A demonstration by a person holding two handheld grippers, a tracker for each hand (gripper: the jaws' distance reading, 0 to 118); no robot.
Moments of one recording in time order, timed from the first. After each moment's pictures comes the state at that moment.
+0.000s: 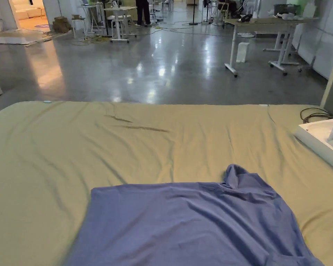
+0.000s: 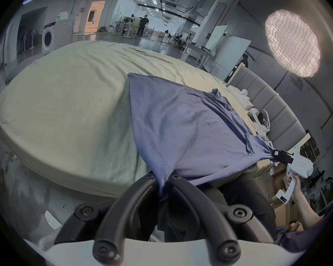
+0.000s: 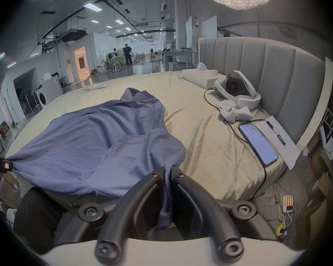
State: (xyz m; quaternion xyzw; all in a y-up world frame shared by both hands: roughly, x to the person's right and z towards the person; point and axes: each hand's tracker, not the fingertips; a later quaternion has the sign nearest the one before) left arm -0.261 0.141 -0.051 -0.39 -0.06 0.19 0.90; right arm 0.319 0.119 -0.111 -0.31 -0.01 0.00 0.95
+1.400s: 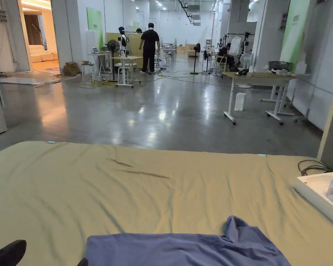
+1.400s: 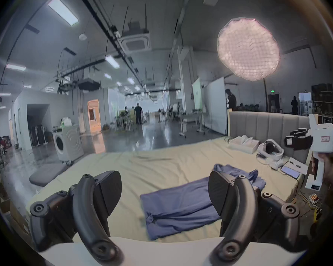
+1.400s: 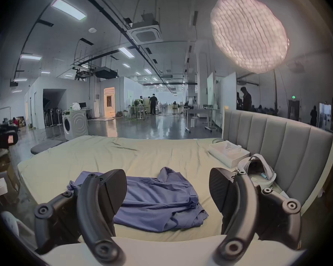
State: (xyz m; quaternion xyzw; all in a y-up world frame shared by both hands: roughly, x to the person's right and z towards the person) left arm -0.172 0.309 -0.018 -0.04 -0.01 -0.04 1.00; right arm 0.233 0.279 -0.103 -0.07 0.08 0.03 0.99
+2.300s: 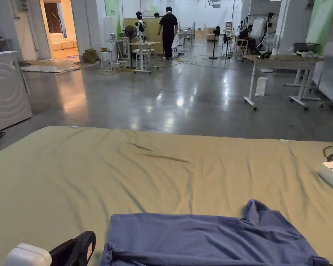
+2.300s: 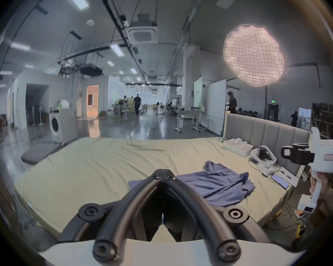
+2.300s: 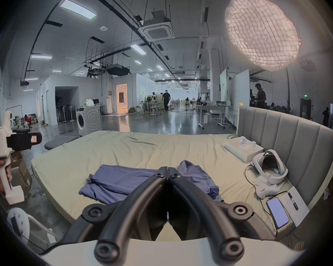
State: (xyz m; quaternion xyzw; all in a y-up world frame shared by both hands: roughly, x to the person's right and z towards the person) left arm -0.193 0.280 -0.040 -0.10 0.00 0.05 0.99; right arm 0.217 0.257 -0.095 -0.09 0.13 0.02 0.99
